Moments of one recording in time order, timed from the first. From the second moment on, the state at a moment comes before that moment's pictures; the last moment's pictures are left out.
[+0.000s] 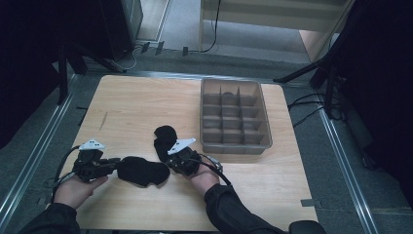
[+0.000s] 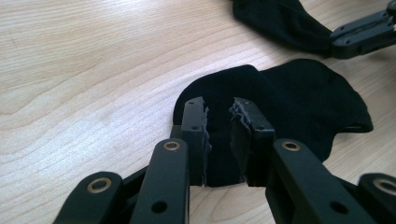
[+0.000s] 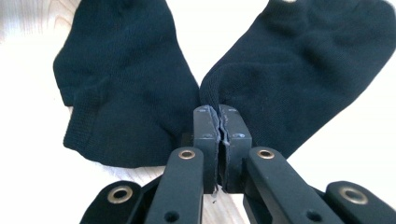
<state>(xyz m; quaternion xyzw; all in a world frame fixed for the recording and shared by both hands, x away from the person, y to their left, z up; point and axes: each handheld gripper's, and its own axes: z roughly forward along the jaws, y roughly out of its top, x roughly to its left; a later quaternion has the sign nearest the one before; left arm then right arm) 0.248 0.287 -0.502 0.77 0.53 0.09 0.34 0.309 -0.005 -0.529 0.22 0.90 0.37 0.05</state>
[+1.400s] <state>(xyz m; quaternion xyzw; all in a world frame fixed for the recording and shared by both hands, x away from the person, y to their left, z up) 0.251 0.288 -0.506 0.77 0.53 0.08 0.33 0.306 -0.023 -0.412 0.14 0.92 0.37 0.06</state>
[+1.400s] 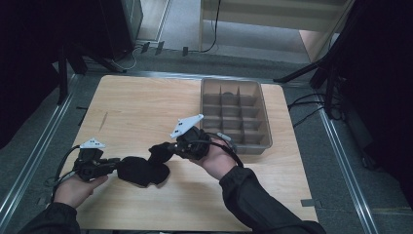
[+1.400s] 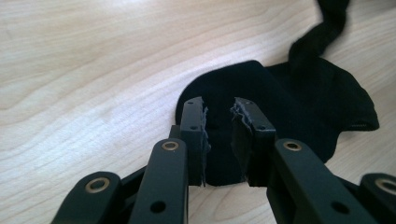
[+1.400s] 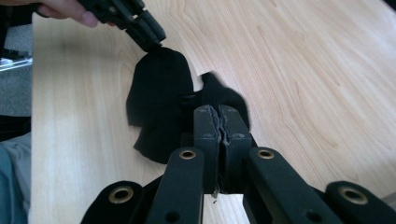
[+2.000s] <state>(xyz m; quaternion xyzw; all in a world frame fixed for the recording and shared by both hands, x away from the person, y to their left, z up) 0.256 0.287 -0.513 0.78 0.53 0.05 0.33 0.370 0.034 -0.456 0.16 0.94 0.31 0.03</state>
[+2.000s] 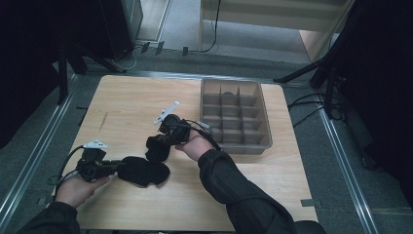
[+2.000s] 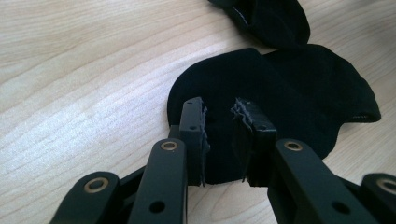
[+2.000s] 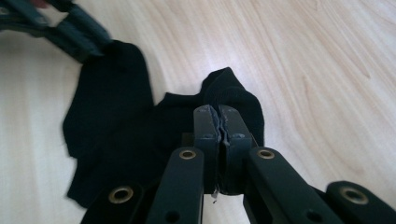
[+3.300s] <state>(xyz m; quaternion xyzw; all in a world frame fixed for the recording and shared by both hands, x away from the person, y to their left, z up) 0.255 0.298 -0.505 0.76 0.54 0.06 0.35 0.366 0.055 -0.483 0.22 0.91 0.36 0.03</state>
